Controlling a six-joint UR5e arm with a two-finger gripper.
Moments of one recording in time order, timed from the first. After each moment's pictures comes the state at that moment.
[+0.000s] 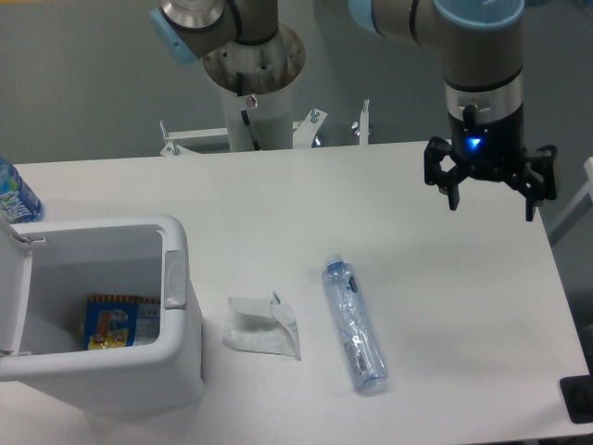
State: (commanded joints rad) arm 2.65 -1.82 -1.37 -1.11 1.63 1.13
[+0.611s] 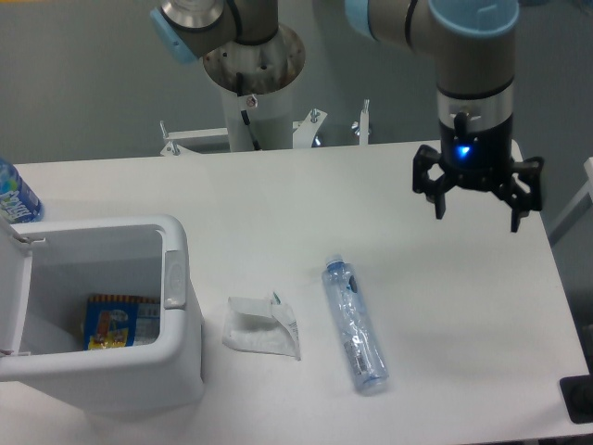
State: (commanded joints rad) arm 2.59 -1.82 -1.46 -1.06 1.57 0.99
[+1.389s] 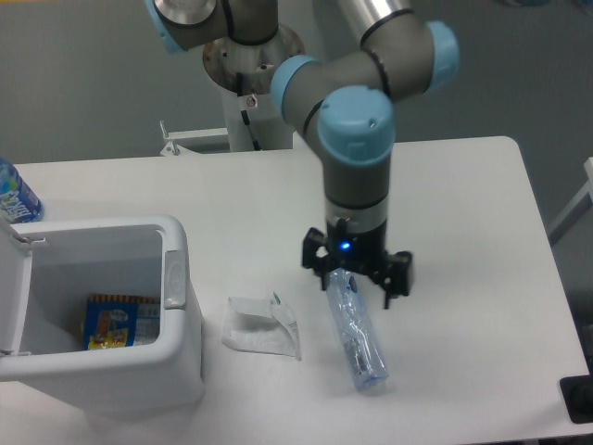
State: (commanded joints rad) arm 2.40 -1.92 -1.62 -0.98 1.43 0.83
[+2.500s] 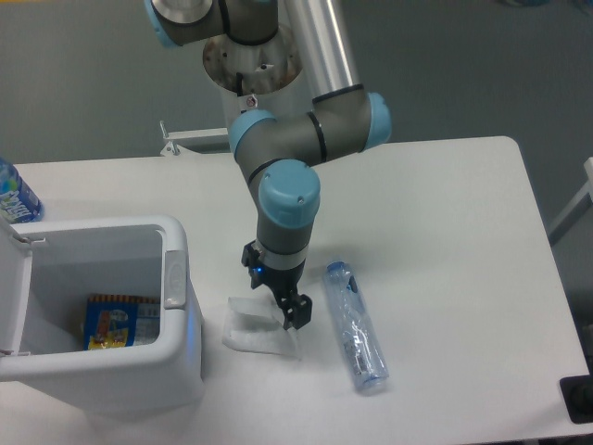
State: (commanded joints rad) arm 2.30 -2.03 -1.78 -0.79 1.43 1.29
